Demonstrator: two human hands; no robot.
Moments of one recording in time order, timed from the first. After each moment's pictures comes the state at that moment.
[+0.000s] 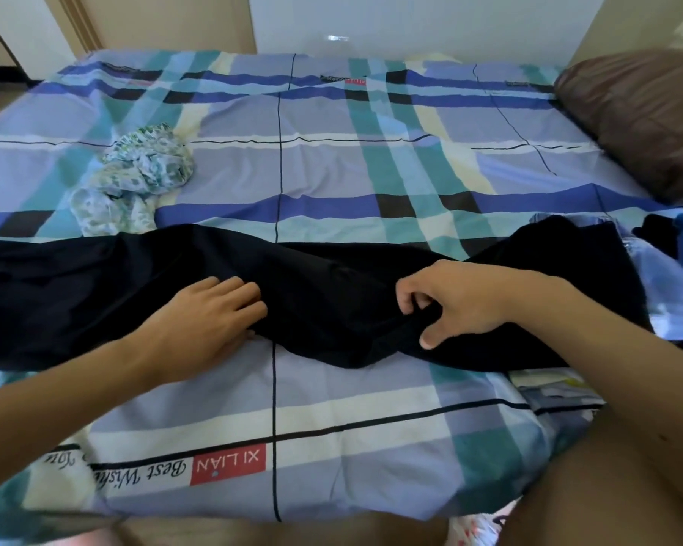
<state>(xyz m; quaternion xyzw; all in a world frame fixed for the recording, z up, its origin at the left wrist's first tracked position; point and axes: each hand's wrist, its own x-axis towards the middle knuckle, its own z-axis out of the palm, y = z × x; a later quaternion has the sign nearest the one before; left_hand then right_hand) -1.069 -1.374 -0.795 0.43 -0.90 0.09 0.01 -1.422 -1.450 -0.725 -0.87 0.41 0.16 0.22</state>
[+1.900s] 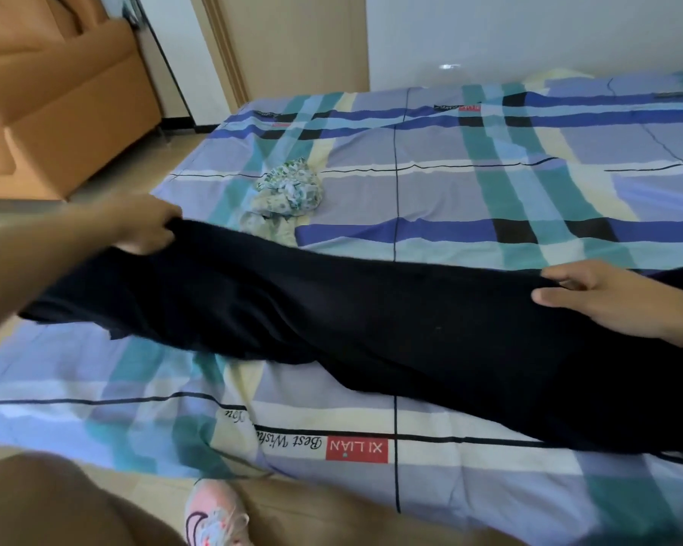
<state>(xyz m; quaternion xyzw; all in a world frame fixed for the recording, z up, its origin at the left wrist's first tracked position) -0.860 -1.381 -0.650 0.77 -0.60 0.03 -0.23 -1.421 -1.452 -0.712 -0.77 0.50 -0.08 0.39</state>
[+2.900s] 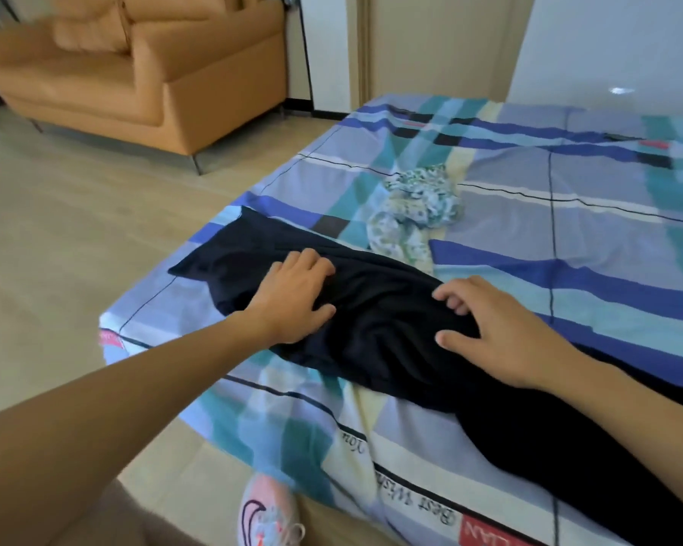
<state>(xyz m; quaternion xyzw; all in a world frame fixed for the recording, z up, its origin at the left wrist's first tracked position) -0.859 -1.306 -0.776 0.78 -0.63 0.05 0.02 -1.146 -1.426 -0.749 -0.92 0.30 -0.09 0.25</state>
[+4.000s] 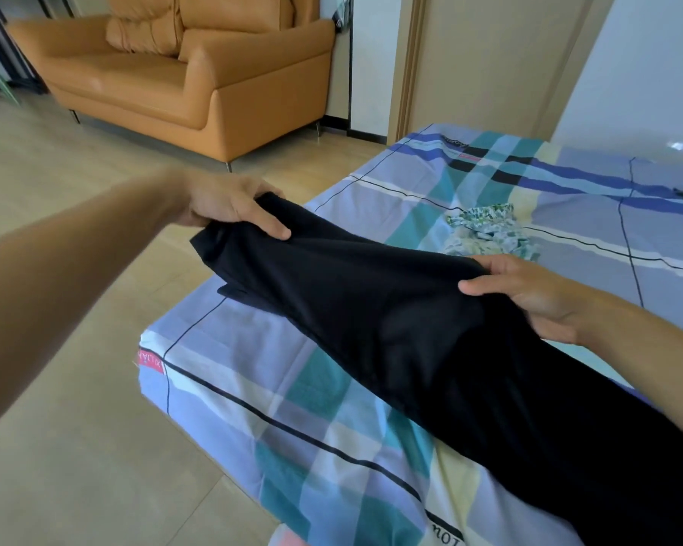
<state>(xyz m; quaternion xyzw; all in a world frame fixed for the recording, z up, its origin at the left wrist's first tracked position) -0.681 -1.275 -0.626 0.78 -0.45 -0.39 0.22 -1.008 -1.481 -0.712 -0.65 0.28 -0.04 0.71</state>
